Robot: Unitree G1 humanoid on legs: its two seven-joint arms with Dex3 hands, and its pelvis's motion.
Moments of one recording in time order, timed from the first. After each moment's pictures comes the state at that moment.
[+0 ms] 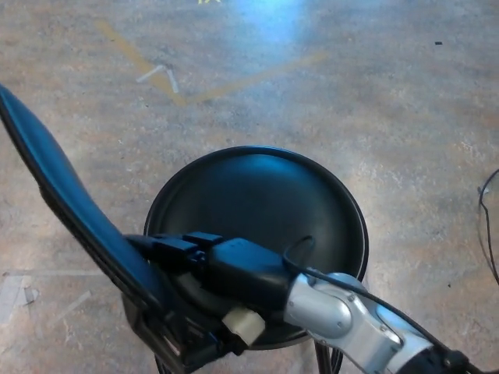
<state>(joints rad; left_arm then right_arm) -0.20 0.22 0.08 1.36 0.13 0.02 0.05 -0.56 -0.05 0.57 0.66 -0.54 -0.56 0.19</state>
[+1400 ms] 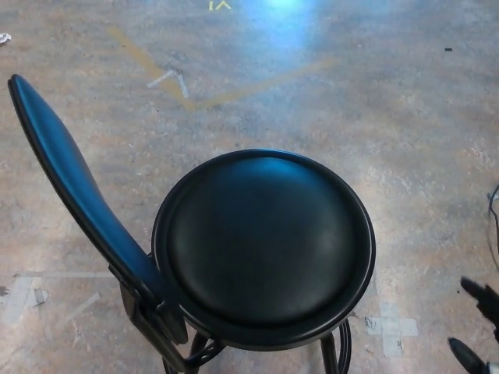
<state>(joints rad) -0.20 0.21 0.09 1.36 0.14 0.02 0.05 -0.20 -0.44 0.02 1.09 -0.48 -0.57 -0.16</state>
